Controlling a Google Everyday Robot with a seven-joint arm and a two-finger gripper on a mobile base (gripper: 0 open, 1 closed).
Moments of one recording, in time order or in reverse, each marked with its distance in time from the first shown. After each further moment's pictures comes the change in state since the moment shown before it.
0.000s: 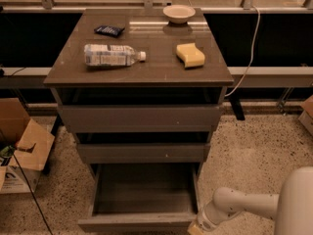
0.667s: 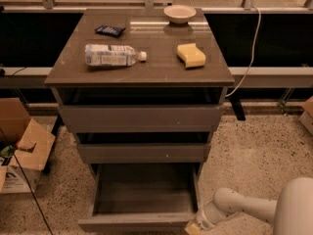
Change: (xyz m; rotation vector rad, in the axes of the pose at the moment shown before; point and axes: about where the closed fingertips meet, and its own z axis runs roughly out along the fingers) arm -0.001 -0.016 0.027 -0.051 -0.072 0.017
